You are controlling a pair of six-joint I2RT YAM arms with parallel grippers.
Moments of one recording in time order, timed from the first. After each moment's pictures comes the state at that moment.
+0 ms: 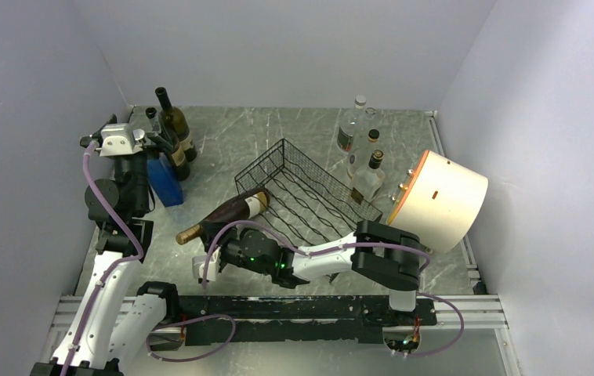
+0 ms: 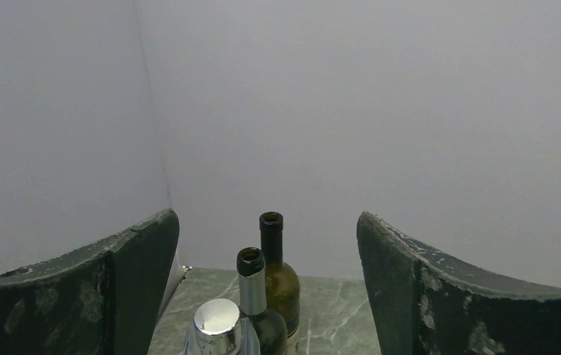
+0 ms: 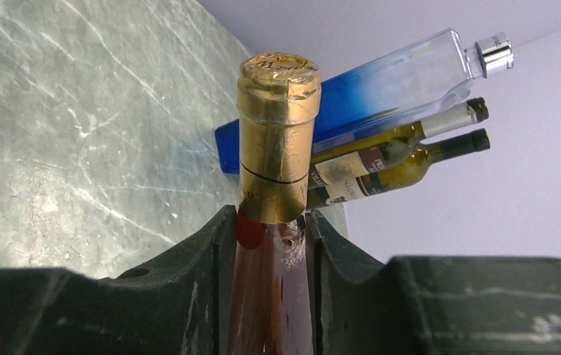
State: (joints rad) left arm -0.12 0.73 0.73 0.47 -0.21 0.10; right arm 1.37 1.86 0.96 0.85 0.12 -1.04
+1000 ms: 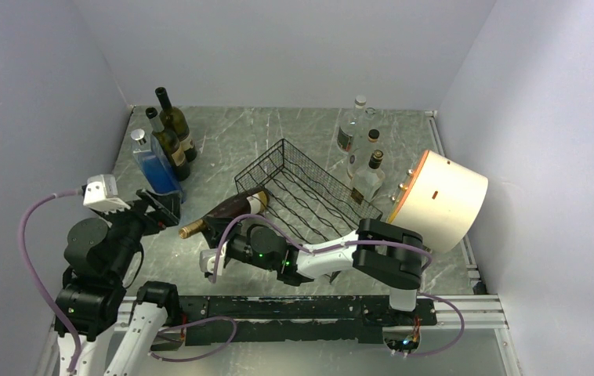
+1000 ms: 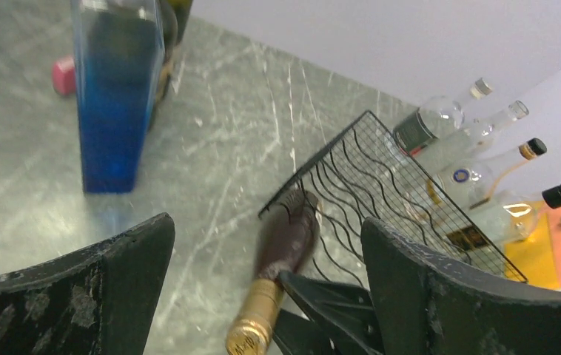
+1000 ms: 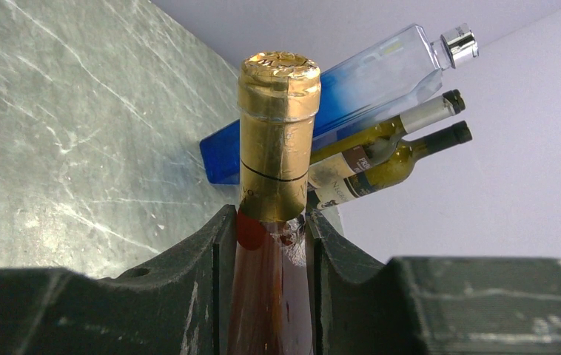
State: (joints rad) left arm -0.16 0.34 0.91 -0.69 -0.05 -0.47; right arm 1.33 1.85 0.91 0.98 0.09 -0.99
